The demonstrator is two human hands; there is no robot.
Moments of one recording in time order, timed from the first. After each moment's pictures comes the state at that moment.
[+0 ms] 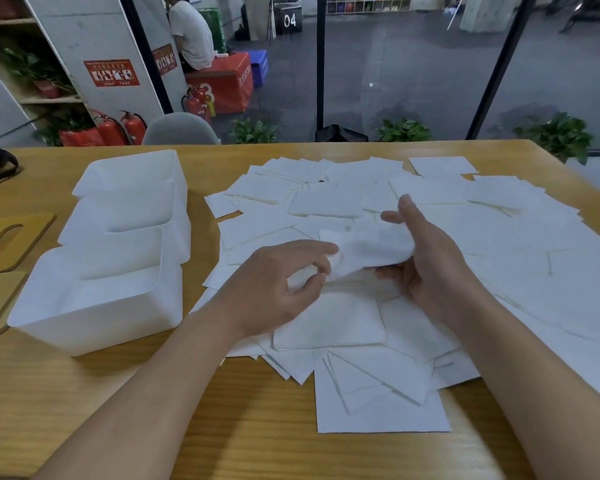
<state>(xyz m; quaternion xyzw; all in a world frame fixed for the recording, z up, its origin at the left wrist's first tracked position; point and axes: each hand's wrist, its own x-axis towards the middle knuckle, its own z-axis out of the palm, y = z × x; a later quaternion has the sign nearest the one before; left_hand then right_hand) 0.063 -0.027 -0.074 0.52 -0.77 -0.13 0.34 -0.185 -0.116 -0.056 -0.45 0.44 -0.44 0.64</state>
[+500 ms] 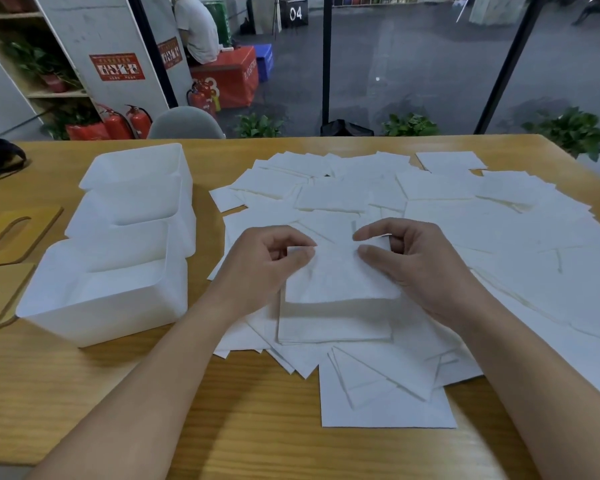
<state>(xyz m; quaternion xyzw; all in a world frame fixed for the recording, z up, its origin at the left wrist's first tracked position) 0.077 -0.034 -0.074 0.58 -0.60 -0.31 0.45 -0.188 -0.103 -0.060 -0.68 0.38 -0.36 0.51</state>
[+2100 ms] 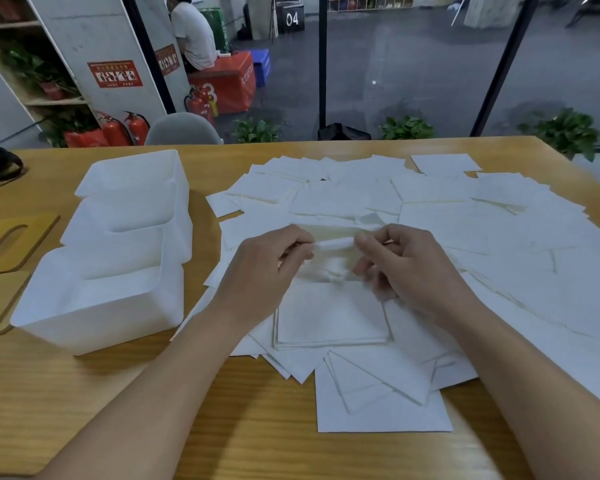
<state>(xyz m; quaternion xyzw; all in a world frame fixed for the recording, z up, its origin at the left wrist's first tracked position) 0.064 -0.038 -0.081 0.57 -0.70 -0.11 0.42 -0.183 -0.104 -0.060 -0.69 0.45 -0.35 0.46</state>
